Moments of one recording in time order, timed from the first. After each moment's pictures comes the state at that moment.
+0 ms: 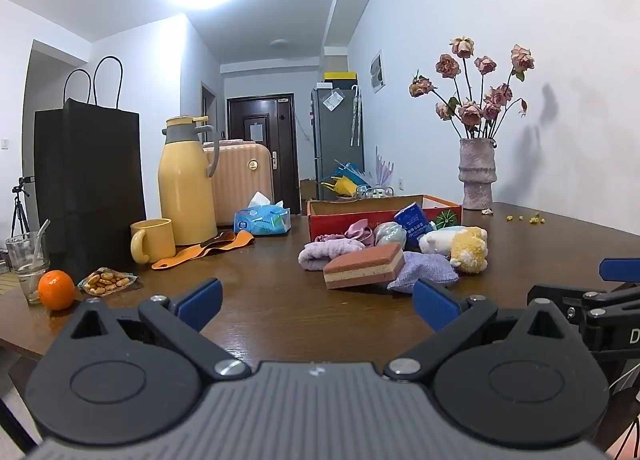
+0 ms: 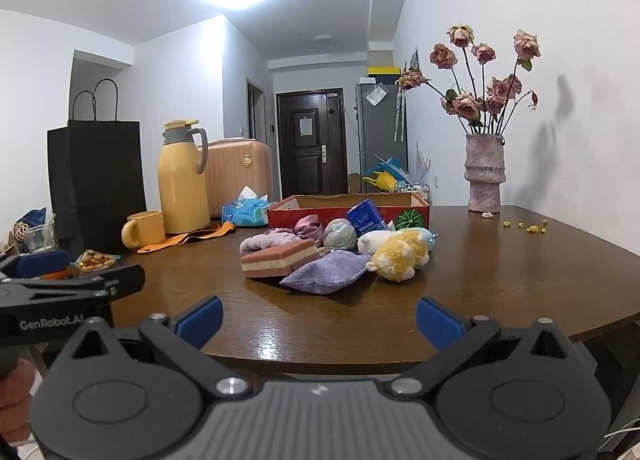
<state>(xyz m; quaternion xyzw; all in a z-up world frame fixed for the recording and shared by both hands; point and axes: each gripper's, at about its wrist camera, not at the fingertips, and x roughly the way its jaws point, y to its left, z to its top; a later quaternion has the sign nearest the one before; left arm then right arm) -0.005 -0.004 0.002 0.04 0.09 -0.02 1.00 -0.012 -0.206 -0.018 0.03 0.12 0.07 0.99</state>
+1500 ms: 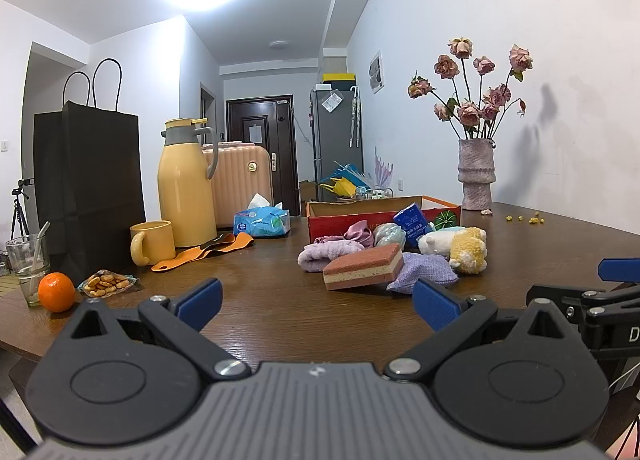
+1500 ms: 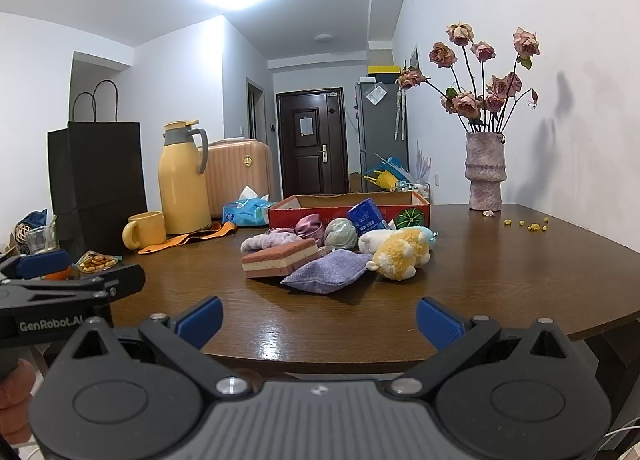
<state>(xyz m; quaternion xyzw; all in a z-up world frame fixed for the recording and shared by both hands) -0.005 -0.004 0.002 0.04 0.09 -0.02 1.00 -0.011 -0.206 -0.020 0.03 0.12 0.07 0.99</state>
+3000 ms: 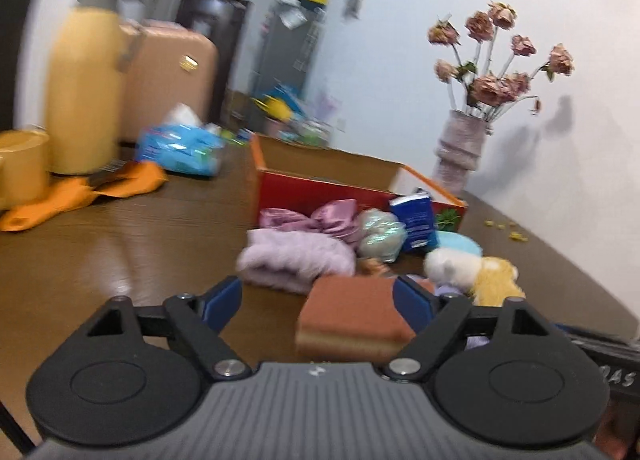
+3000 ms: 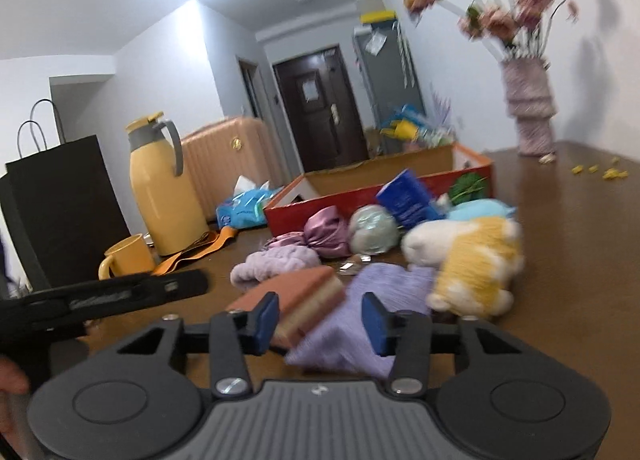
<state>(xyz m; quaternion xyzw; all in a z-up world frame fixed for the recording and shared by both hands) 0.263 0.050 -0.004 -0.09 0.23 -0.17 0.95 0.203 -0.194 -0.021 0.13 0.20 0.12 0.96</state>
